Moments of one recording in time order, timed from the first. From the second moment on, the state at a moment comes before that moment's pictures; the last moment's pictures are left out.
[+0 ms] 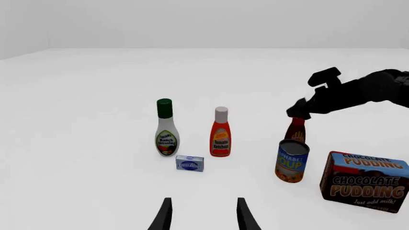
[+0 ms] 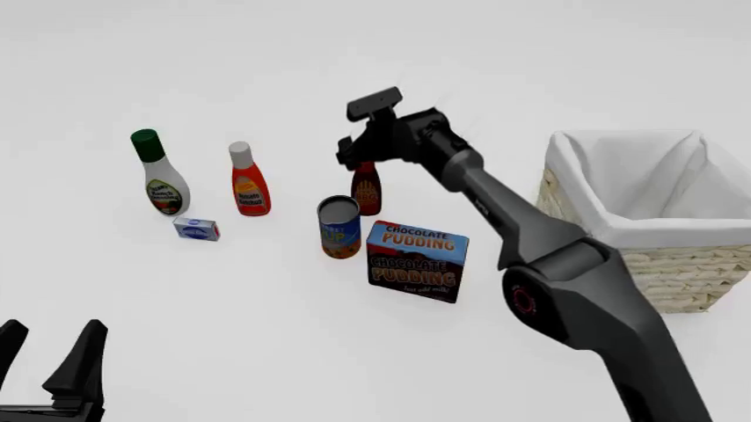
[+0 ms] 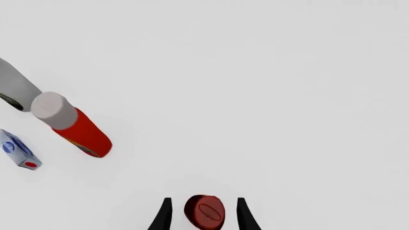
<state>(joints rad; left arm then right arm) 0.00 0.01 0.00 0.00 0.00 0.49 2.55 -2.50 0.64 -0.08</state>
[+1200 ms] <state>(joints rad) 0.00 0.01 0.00 0.00 0.00 0.49 2.61 -2.49 0.64 -0.10</state>
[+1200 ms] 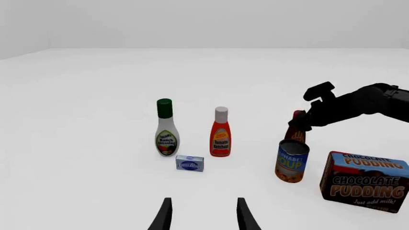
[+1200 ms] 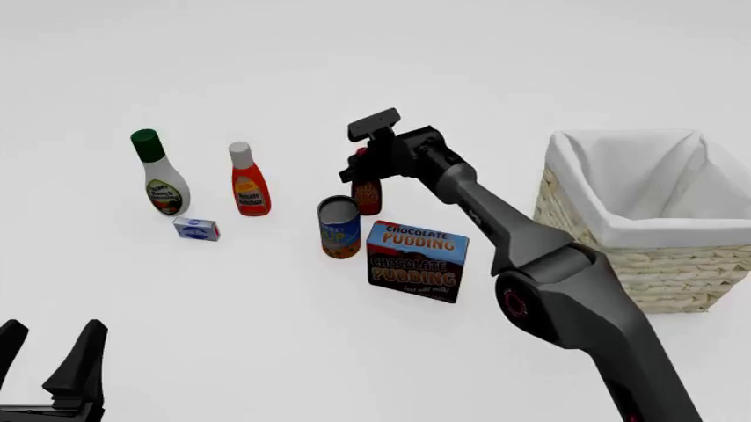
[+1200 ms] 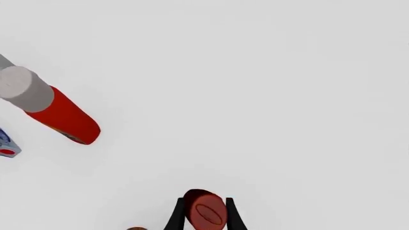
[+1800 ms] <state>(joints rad) 0.00 0.01 0.00 0.00 0.00 0.49 2.55 -2.47 0.66 -0.12</state>
